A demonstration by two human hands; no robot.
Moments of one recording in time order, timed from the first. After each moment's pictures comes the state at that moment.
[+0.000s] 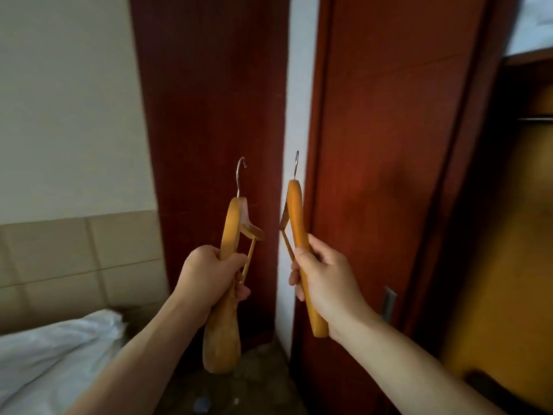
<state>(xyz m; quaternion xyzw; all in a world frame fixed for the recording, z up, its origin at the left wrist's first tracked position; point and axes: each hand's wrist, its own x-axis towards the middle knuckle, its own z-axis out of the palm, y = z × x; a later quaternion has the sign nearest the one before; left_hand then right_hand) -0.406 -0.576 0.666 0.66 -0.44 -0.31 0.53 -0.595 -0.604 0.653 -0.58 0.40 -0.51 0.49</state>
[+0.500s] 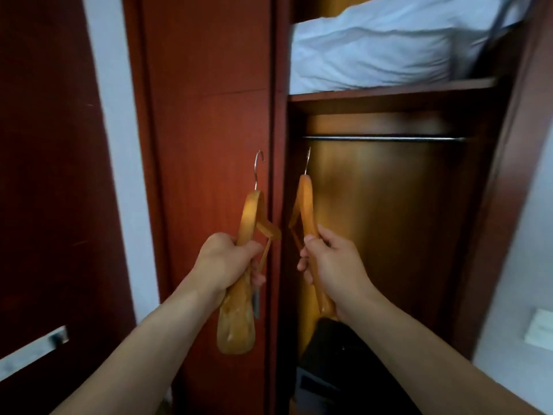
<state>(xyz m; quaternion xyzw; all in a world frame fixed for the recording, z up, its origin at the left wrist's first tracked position) -0.584 -0.624 0.715 0.44 -0.63 -0.50 0.40 -0.742 -0.526 0.705 -0.40 0.57 -0.65 0.30</state>
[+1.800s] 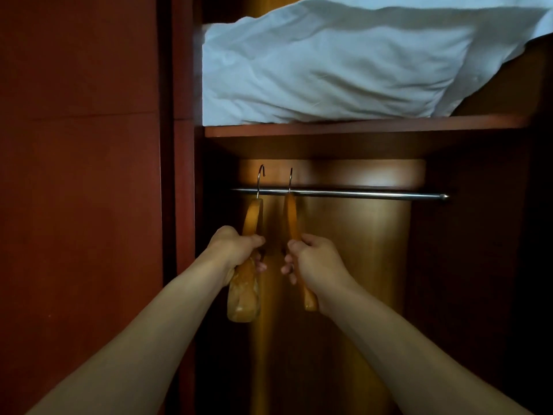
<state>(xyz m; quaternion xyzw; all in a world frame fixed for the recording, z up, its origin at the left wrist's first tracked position) -0.900 -0.908 0.810 0.34 -0.67 -0.56 0.36 -0.997 -0.780 0.785 -0.34 0.60 -0.70 0.19</state>
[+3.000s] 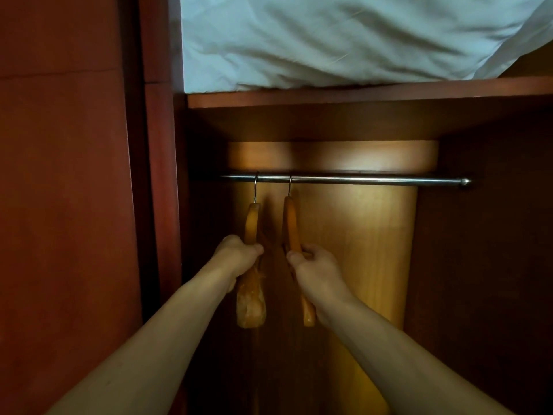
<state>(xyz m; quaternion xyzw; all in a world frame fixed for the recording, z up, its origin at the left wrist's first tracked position) -0.949 -0.965 0.776 0.36 -0.71 -0.53 0.30 -1.040 -0.838 0.743 -0.30 0.67 -0.66 0.14</state>
